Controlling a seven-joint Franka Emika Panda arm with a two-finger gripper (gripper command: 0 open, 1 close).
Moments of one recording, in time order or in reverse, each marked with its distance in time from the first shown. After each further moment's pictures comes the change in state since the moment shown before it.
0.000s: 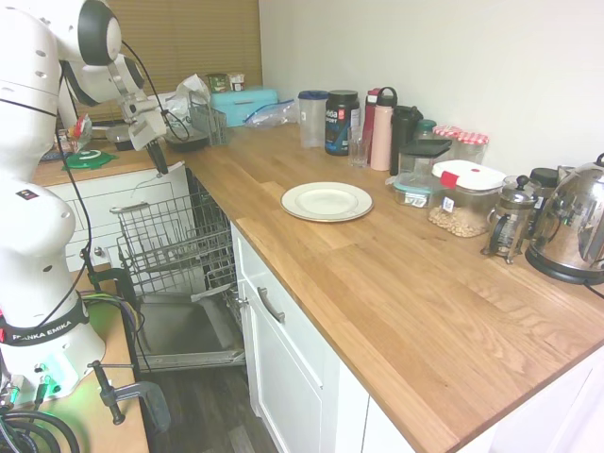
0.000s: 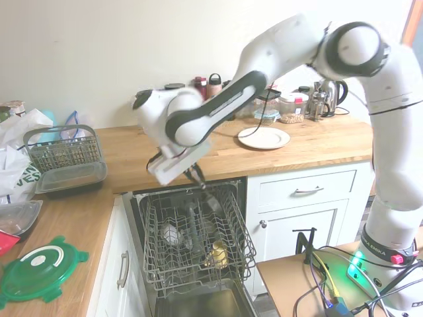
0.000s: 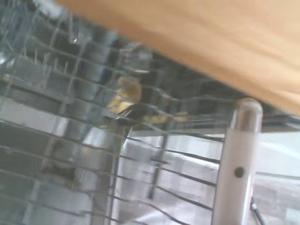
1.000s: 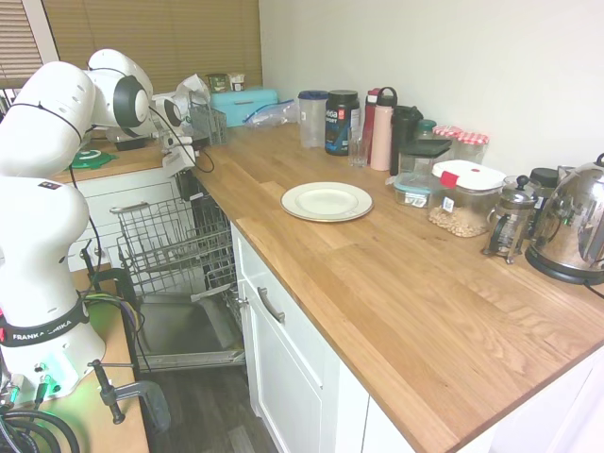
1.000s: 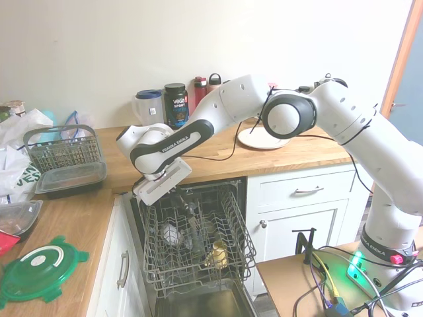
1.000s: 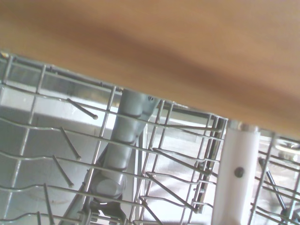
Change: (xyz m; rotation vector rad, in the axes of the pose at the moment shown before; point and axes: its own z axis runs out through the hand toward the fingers) arm 0.020 -0.107 0.076 -0.144 -0.116 0.020
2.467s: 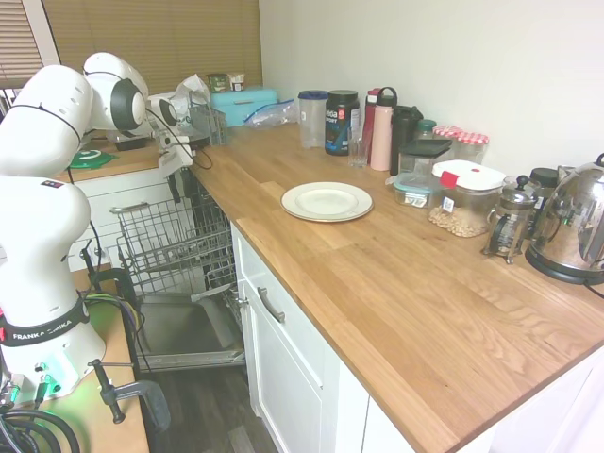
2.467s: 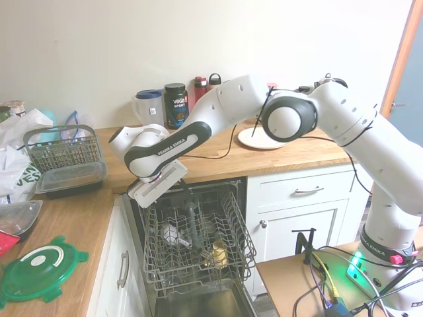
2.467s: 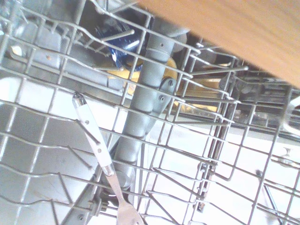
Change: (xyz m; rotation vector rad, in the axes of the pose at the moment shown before) arm -0.024 0.011 -0.024 0.039 0.043 -0.034
